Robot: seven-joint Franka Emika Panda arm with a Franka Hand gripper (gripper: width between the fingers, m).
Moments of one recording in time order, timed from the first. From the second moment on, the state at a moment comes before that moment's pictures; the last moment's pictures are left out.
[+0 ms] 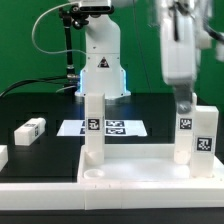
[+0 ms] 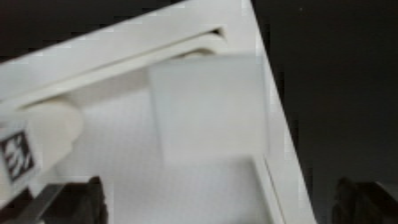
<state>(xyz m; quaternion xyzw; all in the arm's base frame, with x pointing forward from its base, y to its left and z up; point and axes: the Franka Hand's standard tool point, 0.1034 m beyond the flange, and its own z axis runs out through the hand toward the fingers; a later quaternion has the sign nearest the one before) 0.627 0.074 0.136 -0.59 0.81 0.01 0.09</state>
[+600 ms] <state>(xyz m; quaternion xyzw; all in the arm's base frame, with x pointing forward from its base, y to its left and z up) 0.621 0.055 0.147 -0.60 0.79 0.00 0.09</state>
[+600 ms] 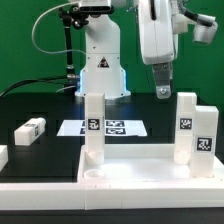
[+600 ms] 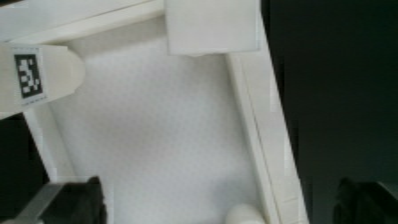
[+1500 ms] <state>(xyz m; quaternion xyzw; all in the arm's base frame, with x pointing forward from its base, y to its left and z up) 0.583 -0.056 0.197 -0.82 0.56 -0.05 0.12</state>
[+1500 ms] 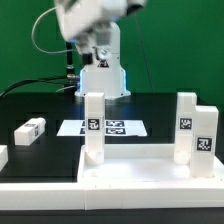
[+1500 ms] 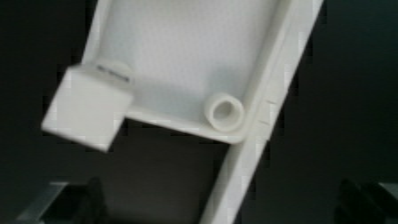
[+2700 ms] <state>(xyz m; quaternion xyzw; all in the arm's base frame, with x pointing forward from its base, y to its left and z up) 0.501 -0.160 0.113 -0.99 0.10 -0.04 0.05</state>
